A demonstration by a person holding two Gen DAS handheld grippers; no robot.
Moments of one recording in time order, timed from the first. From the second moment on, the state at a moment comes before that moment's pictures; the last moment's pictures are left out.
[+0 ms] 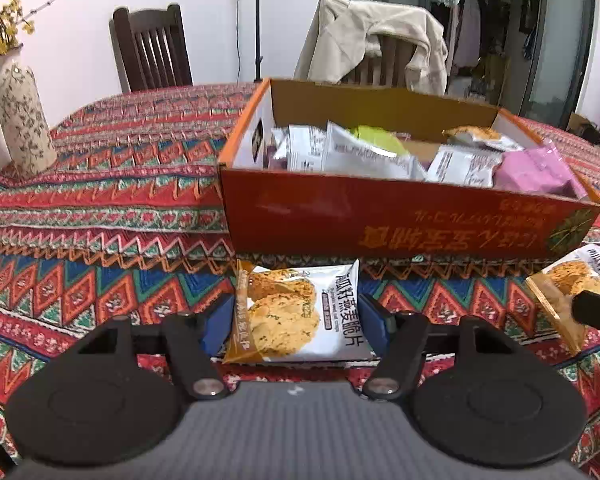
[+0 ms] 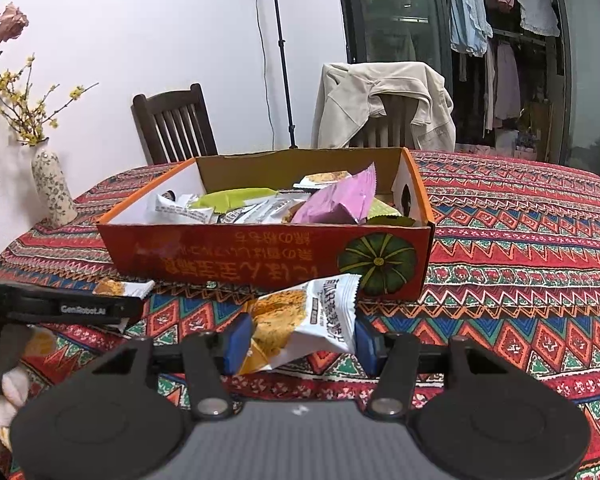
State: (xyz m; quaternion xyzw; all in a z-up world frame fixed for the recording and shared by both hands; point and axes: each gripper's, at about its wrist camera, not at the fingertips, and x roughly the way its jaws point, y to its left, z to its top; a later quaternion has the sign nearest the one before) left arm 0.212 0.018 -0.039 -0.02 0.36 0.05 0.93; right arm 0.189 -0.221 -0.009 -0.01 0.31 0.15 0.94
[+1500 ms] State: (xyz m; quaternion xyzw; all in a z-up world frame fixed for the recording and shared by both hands) left arm 0.314 0.005 0.066 -0.11 0.24 0.05 0.96; right arm 0.307 -0.195 0.055 0.00 0.22 0.12 0.97
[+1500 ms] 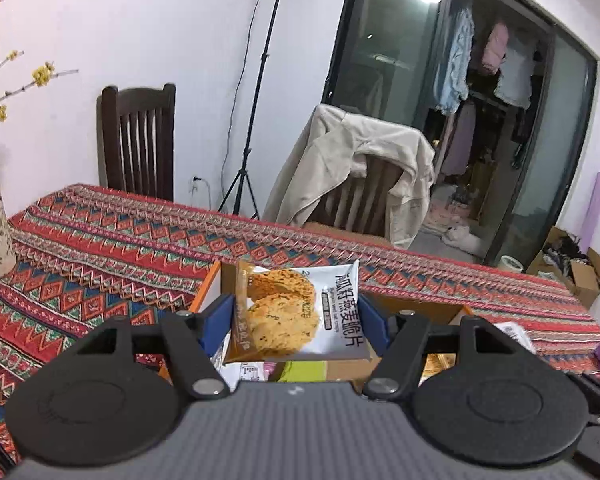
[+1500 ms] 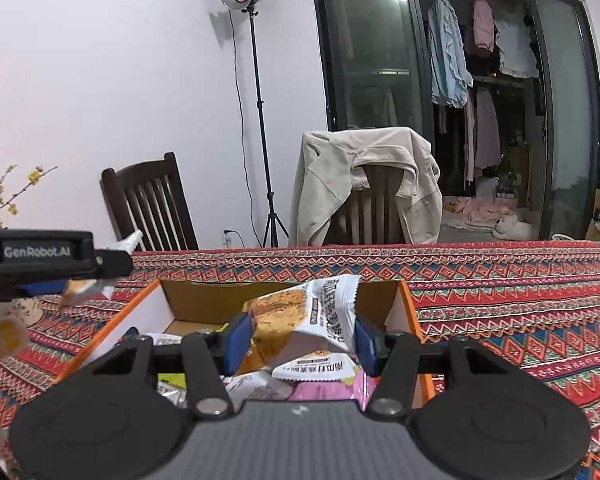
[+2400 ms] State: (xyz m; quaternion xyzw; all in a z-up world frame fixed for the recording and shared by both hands) left arm 0.331 -0.001 0.039 -0.07 0.26 0.09 0.96; right arm 0.329 -0.213 0.023 0.03 0.24 0.14 0.96
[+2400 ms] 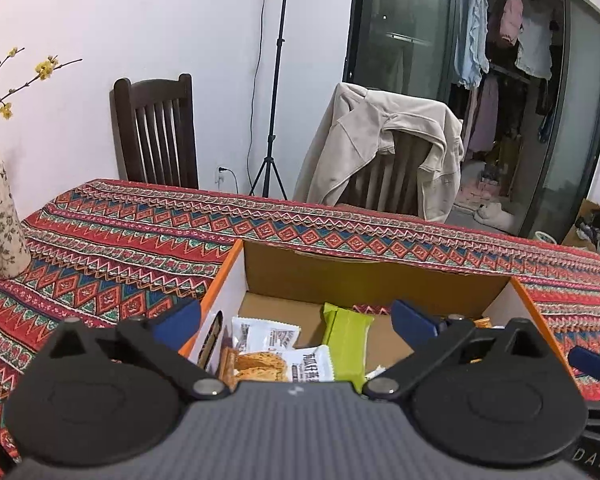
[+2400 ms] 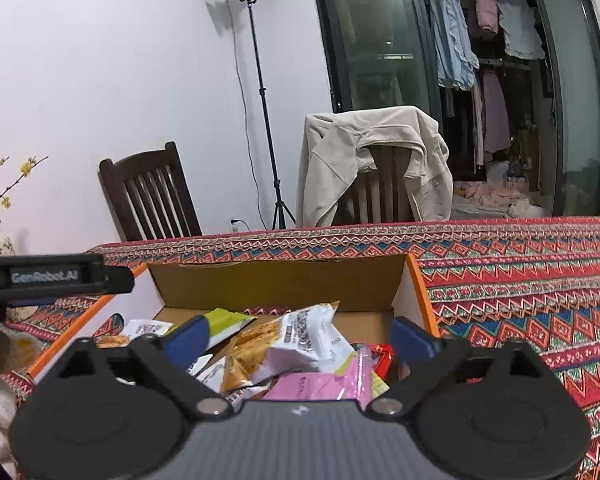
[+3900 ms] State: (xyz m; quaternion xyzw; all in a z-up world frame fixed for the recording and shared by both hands) left arm 0.097 0.029 0.027 -0.04 0.18 0.03 0.98; right arm 0.127 -0.257 0.023 0.01 0.23 0.13 0.96
